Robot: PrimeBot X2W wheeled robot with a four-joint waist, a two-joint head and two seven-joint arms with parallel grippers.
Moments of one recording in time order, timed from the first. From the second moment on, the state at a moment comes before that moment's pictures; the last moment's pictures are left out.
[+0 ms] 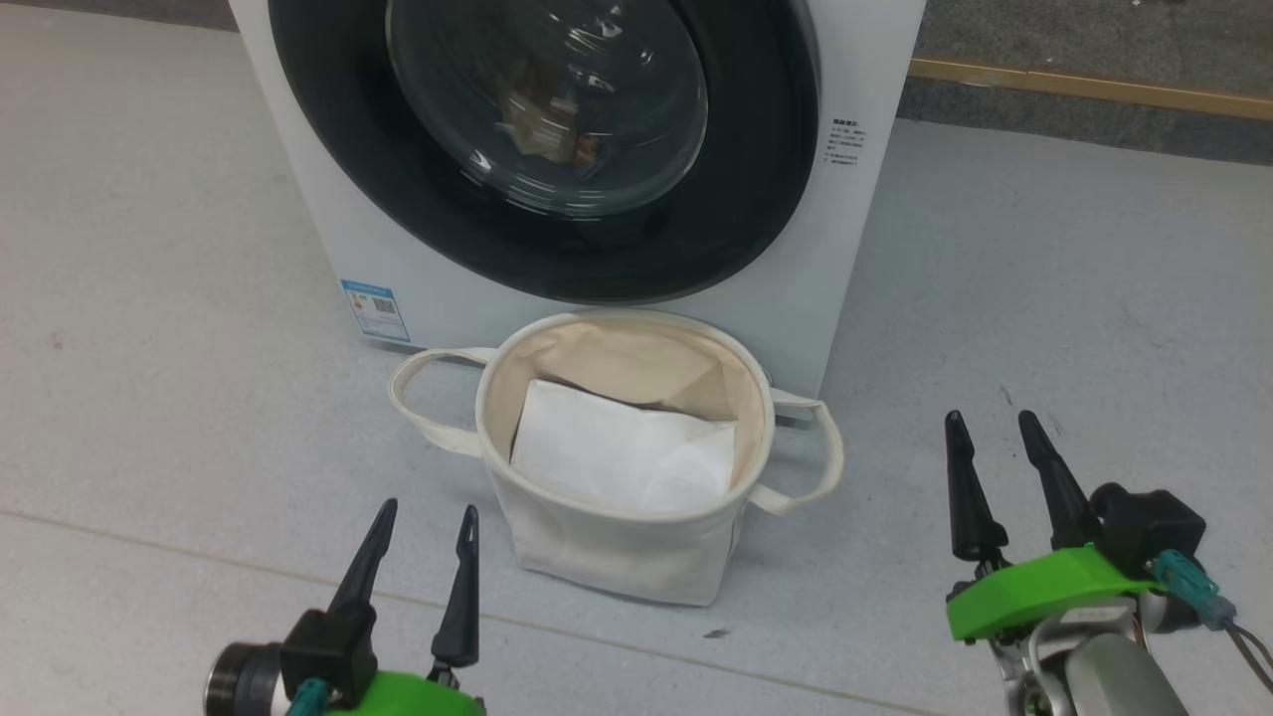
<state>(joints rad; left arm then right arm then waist) -0.09 0.10 -0.24 0.21 -0.16 0.11 -0.25 -0.18 -0.05 0.03 0.29 0.24 0.13 -0.25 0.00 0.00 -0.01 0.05</state>
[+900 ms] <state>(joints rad) -0.21 0.10 -0.26 0.20 -0.15 0.10 -0.25 -0.72 -0.06 -0.11 0.63 1.29 0.13 0.02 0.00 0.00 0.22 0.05</state>
